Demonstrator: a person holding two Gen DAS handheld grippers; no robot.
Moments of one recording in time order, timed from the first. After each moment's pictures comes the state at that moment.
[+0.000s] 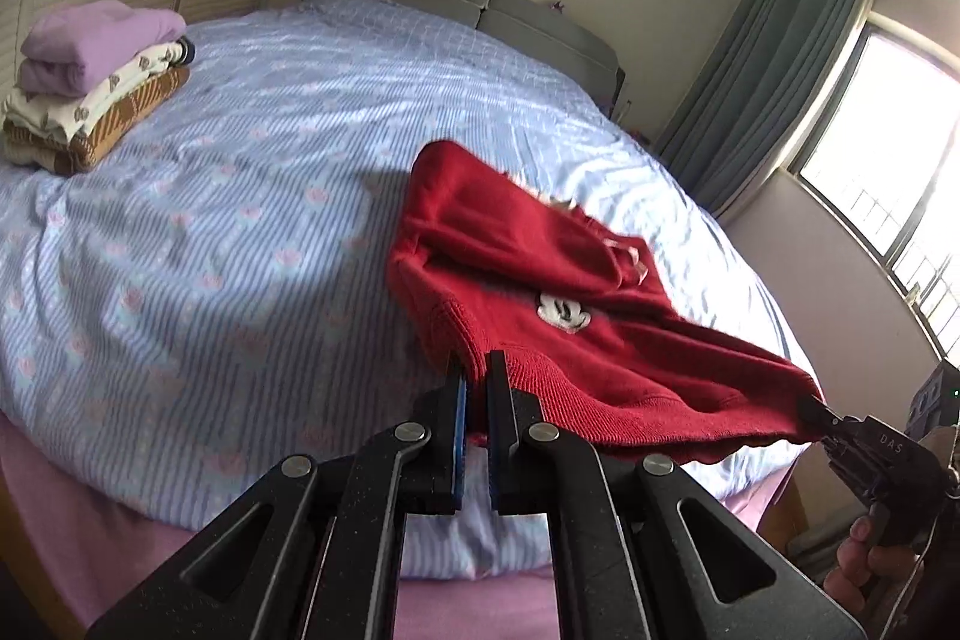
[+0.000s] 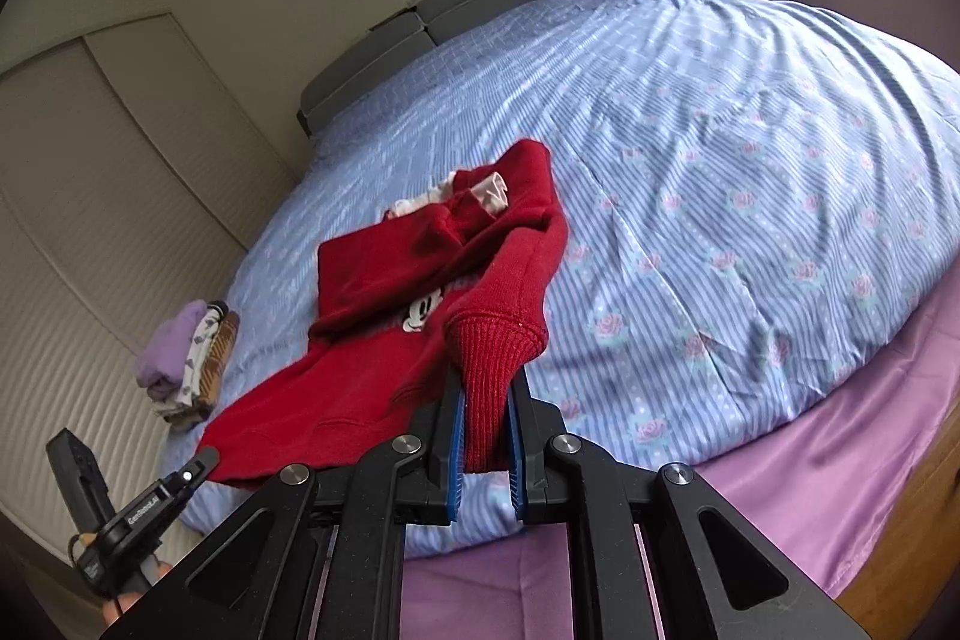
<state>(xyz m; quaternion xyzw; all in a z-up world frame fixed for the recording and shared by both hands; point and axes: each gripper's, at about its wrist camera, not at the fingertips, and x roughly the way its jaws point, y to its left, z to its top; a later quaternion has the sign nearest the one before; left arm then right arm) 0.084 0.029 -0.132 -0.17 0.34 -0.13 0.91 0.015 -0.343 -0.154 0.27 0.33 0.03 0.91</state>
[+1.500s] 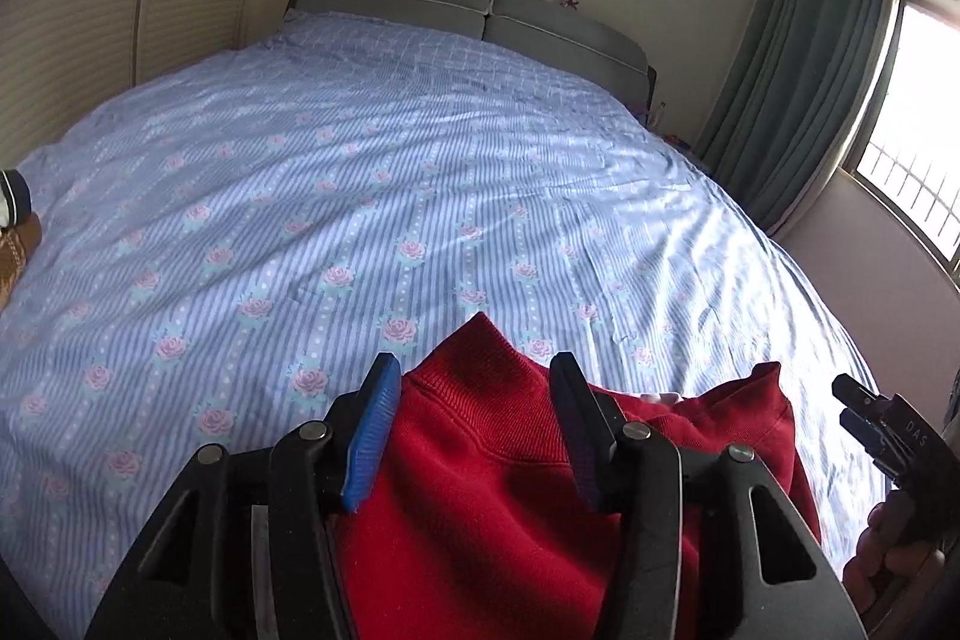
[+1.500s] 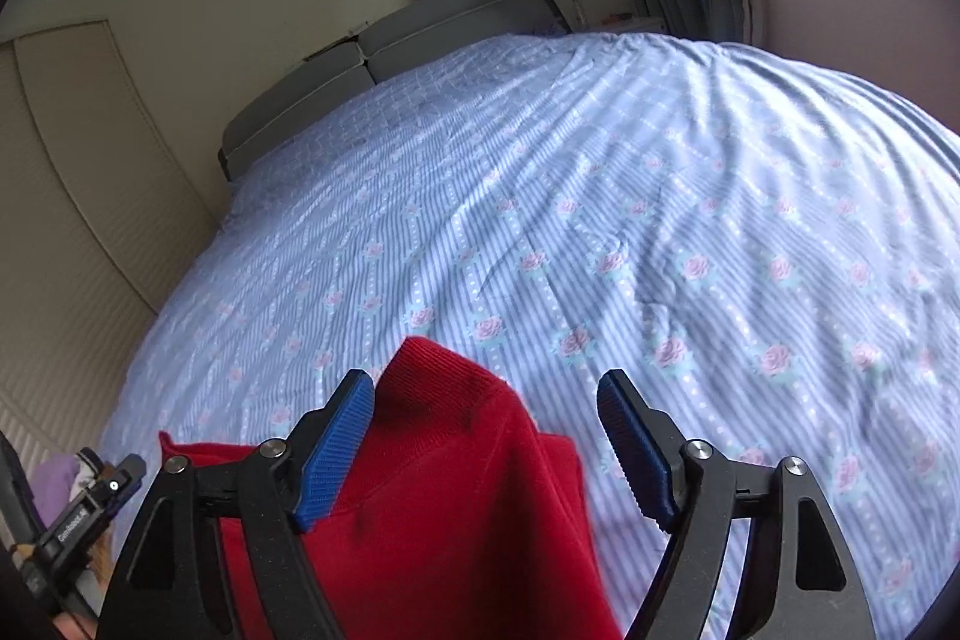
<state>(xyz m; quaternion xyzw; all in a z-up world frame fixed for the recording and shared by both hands) 0.391 -0.027 -0.144 -0.11 0.34 -0.10 0.93 0.332 -0.378 -0.174 0.21 0.31 -0.06 0.93</state>
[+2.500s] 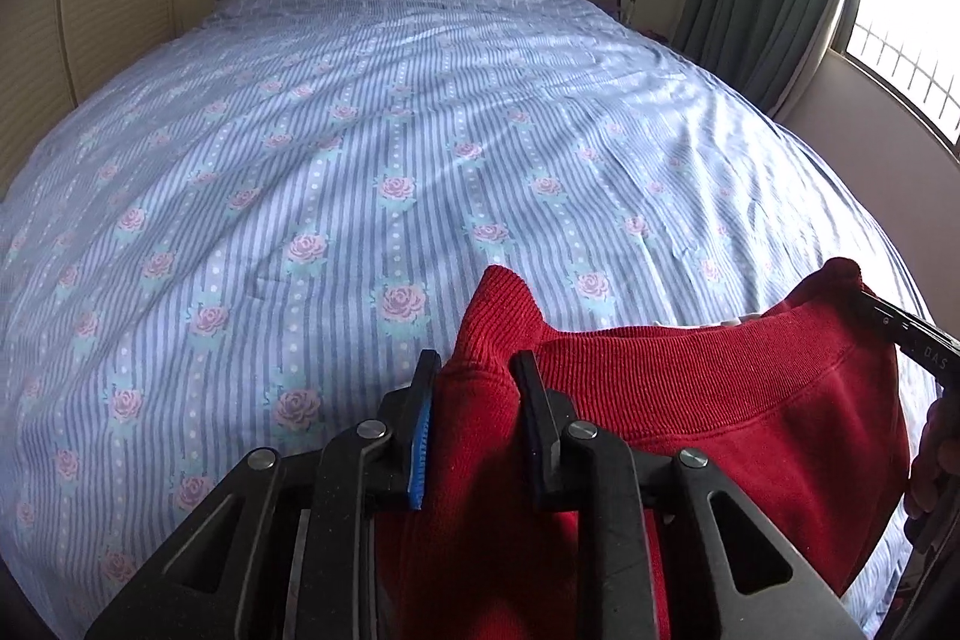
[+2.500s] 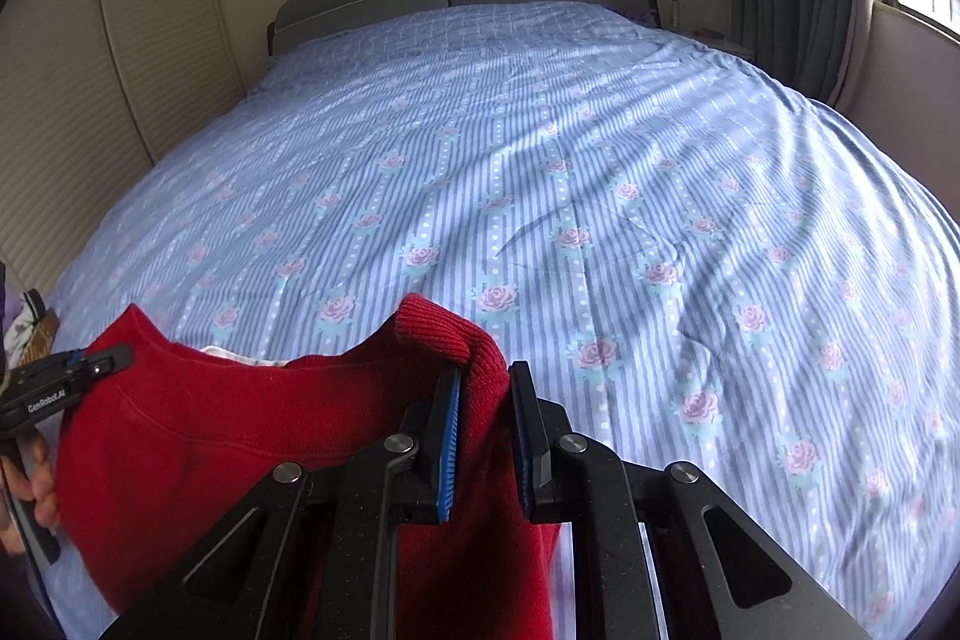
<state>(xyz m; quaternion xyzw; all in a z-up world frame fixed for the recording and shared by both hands) 0.454 -0.037 -0.195 -0.01 0.41 -0.14 0.90 0.383 -0.361 -0.203 0.07 0.37 0.00 0.92</state>
